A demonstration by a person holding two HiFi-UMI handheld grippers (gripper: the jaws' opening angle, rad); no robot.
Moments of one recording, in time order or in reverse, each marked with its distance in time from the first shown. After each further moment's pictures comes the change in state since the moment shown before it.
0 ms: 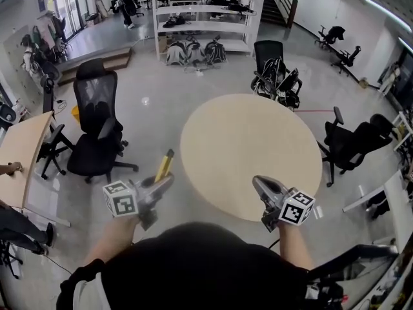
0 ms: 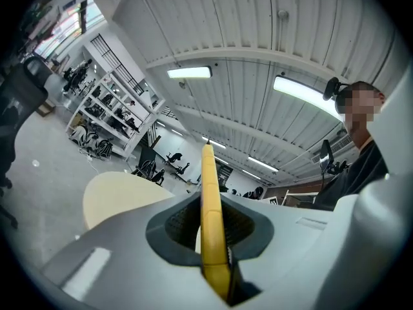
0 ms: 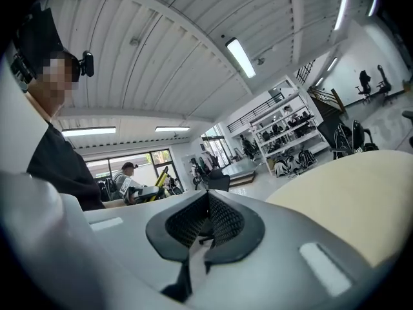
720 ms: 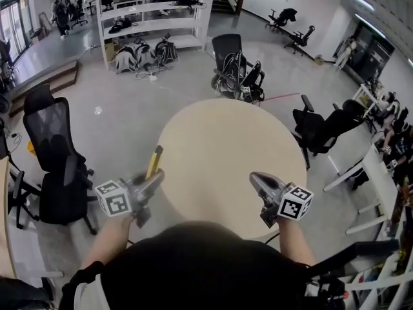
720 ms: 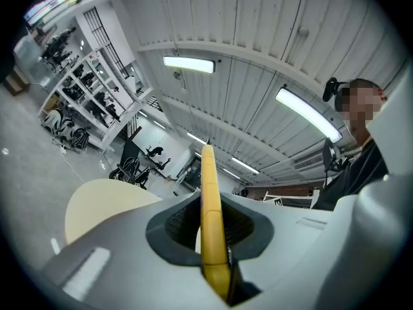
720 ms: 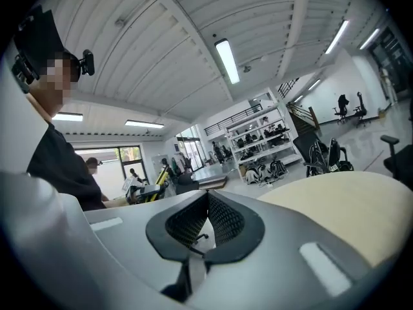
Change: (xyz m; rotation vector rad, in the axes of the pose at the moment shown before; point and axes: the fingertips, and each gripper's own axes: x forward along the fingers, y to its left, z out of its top) left arm 0.105 0.170 0.082 -0.041 0.056 -0.198; right arm 0.090 -0.095 0.055 -0.022 -0.032 -0.258
